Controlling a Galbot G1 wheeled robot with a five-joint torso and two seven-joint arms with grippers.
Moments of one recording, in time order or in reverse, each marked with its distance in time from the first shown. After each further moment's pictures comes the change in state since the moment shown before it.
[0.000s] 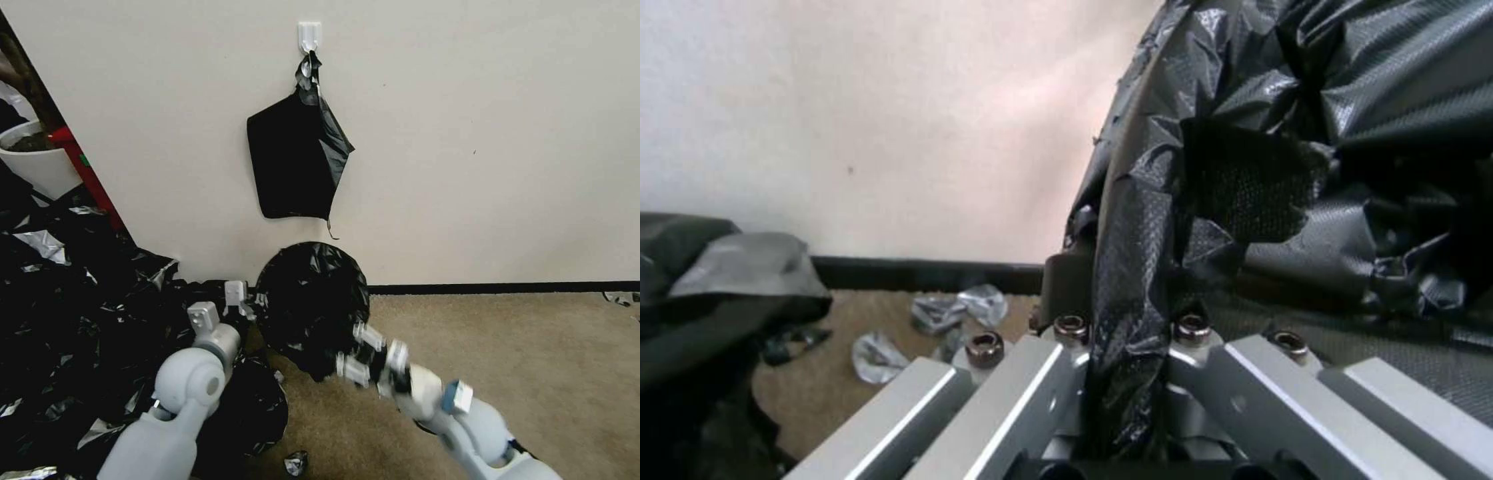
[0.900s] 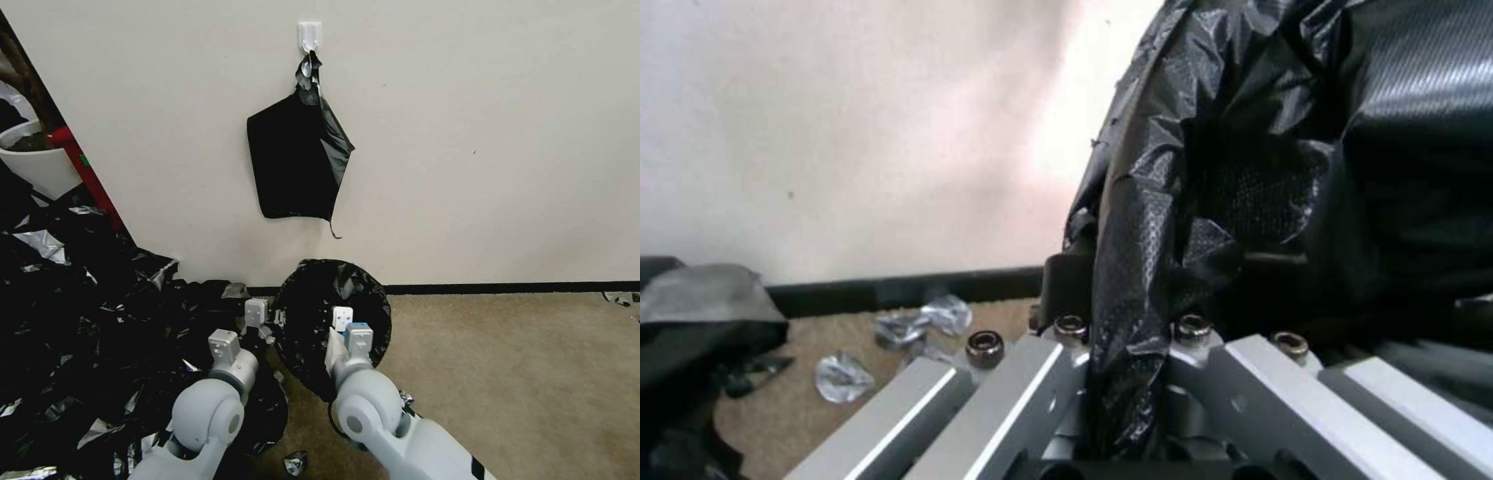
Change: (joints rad) left arm 0.100 -0.022 0.062 -0.045 0.192 -0.106 0.081; right arm 0.321 0.164 -0.291 -0.106 0.234 -0.741 0.931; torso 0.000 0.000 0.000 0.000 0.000
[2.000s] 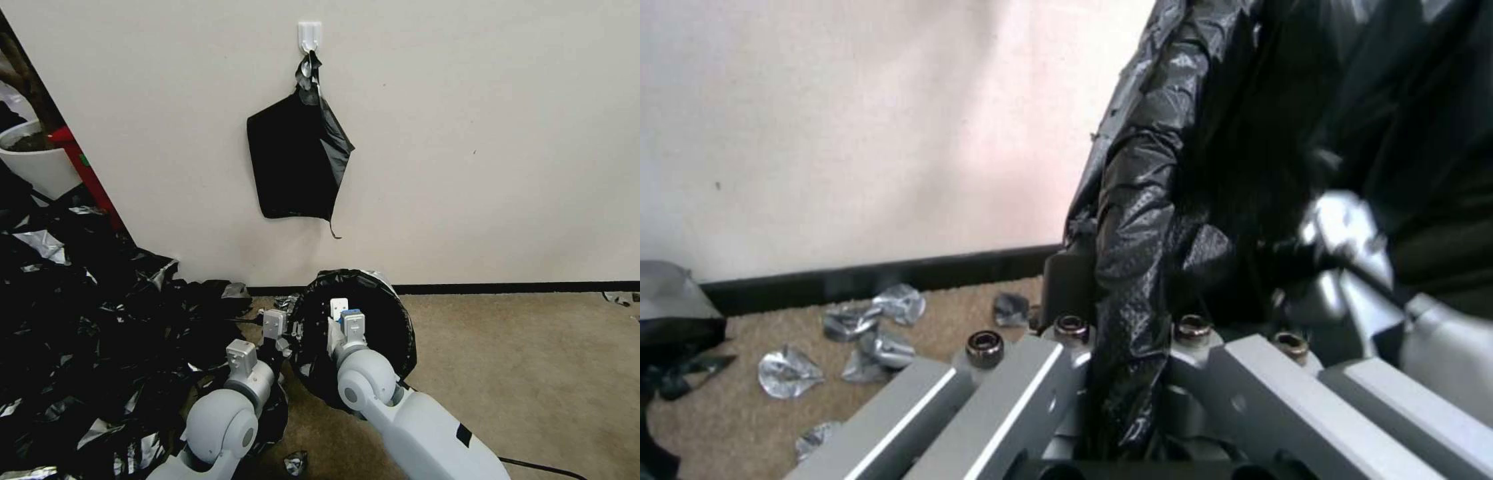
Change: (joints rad) left arm 0.014 0.001 0.054 -0.015 0.030 0.005 0.021; right arm 0.065 -0.010 0.006 -0.179 -0.011 -0.047 -0.067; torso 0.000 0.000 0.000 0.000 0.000
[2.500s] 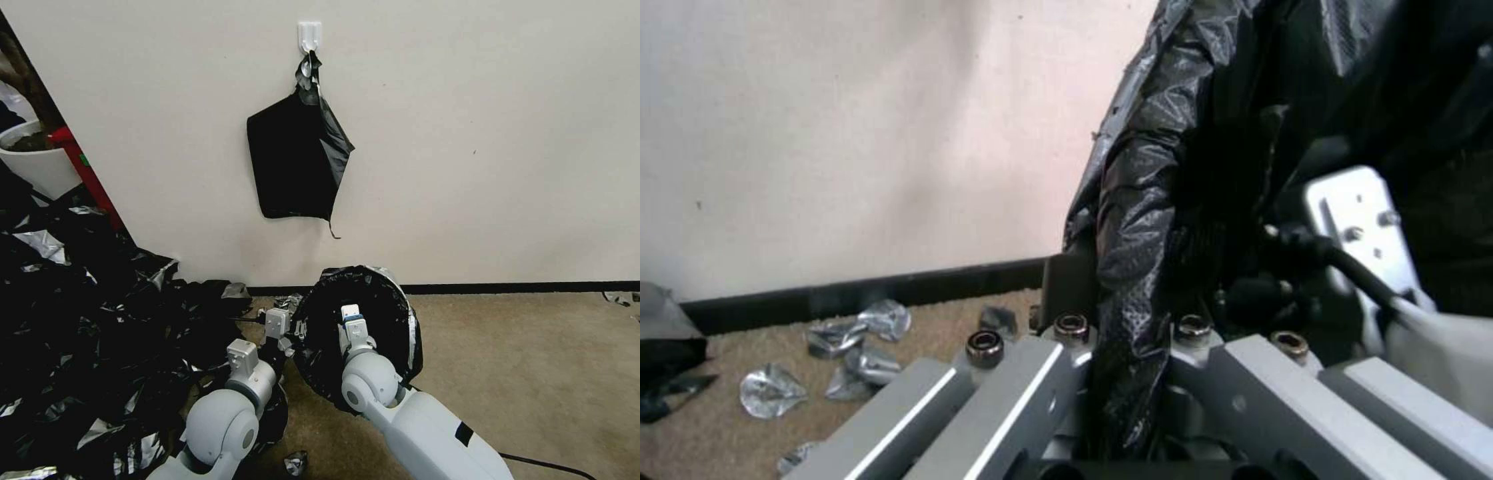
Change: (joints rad) left arm -0.010 0.000 0.011 -0.010 -0.002 0.000 0.005; right arm -0.013 -0.036 0.013 0.006 -0.281 0.005 -0.041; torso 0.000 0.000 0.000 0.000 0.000
